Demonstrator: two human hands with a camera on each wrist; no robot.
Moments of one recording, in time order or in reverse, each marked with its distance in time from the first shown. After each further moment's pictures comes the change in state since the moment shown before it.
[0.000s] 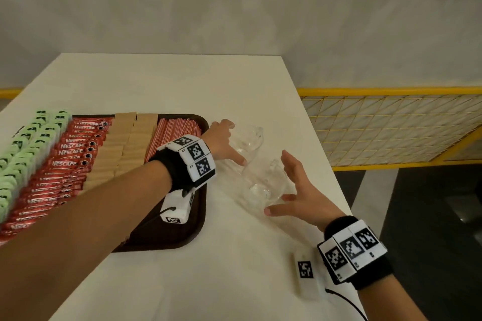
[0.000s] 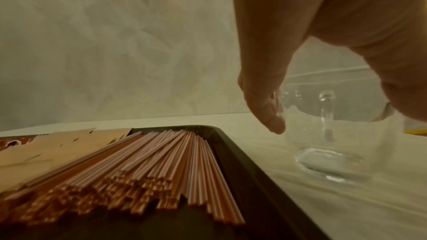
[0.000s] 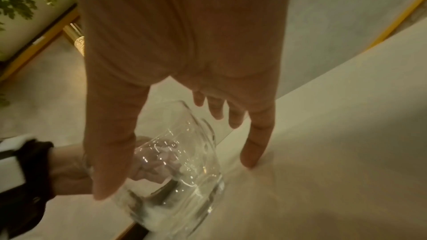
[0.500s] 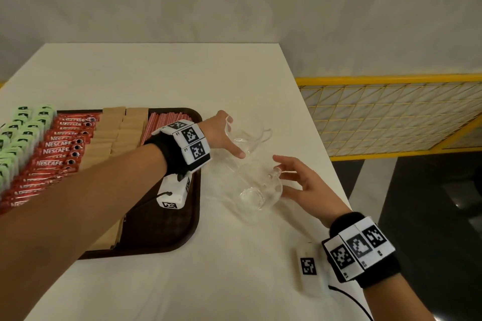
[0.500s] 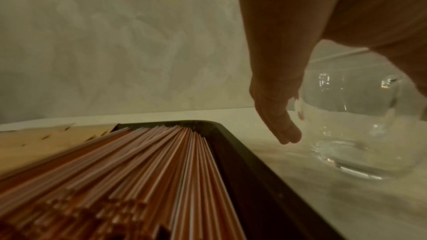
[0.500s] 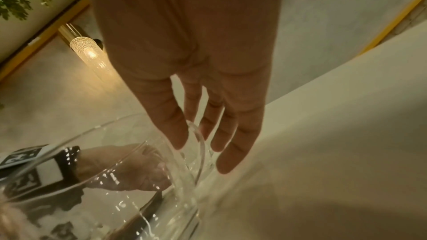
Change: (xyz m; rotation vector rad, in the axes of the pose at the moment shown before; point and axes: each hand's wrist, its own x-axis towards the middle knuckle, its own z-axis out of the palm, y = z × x) left_hand 0.029 -0.001 -0.004 0.019 -0.105 -0.008; right_hand 0.009 0.013 -0.011 -0.013 0.093 -0.078
